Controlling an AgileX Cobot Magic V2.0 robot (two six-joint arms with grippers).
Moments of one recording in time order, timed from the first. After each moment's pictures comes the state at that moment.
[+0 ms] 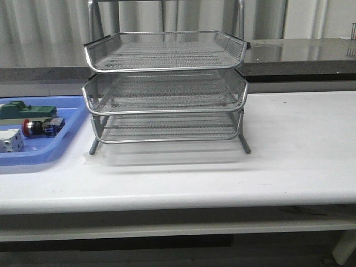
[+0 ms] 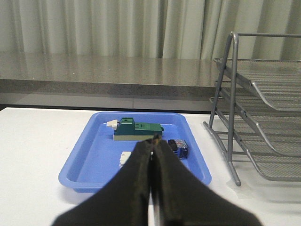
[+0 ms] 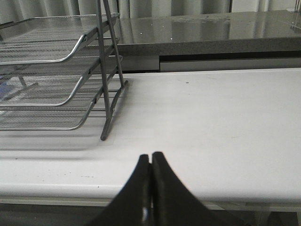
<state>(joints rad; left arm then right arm) 0.02 0.00 0.00 -0.02 0.05 -0.04 0.14 -0.01 0.03 -0.11 0.12 0.18</state>
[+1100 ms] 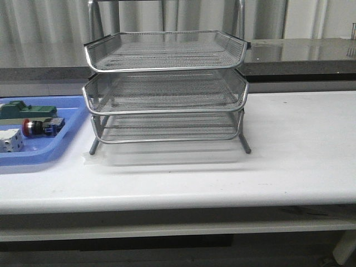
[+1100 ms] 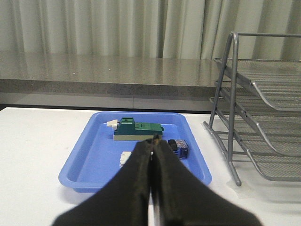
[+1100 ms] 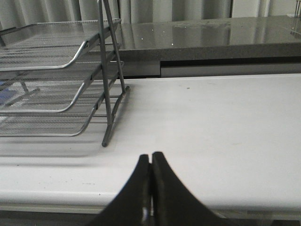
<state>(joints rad) 0.02 0.00 0.00 -0.02 0.05 -0.04 0.14 -0.01 0.03 -0.11 0.09 0.18</state>
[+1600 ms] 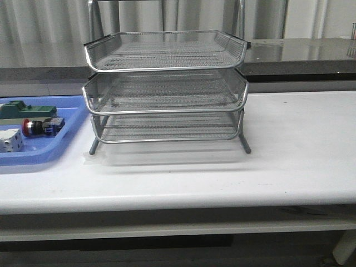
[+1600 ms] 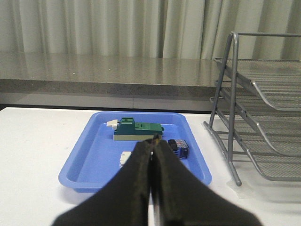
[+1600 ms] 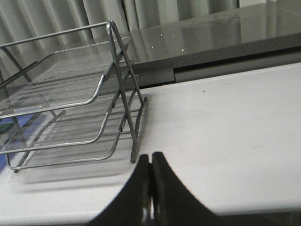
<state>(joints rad) 0.02 0.00 0.00 -0.02 0.05 -0.04 0.14 0.12 -0.26 0.04 0.32 0.19</state>
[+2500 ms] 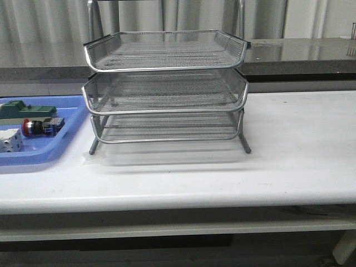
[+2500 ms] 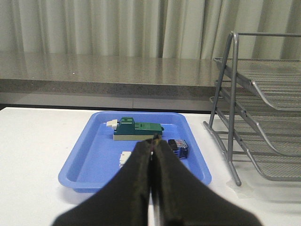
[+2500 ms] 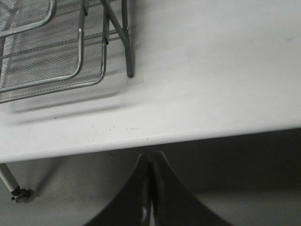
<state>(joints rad) 0.02 0.00 0.00 -0.02 0.05 -0.04 0.14 0.92 -0.69 0.18 0.56 0.19</state>
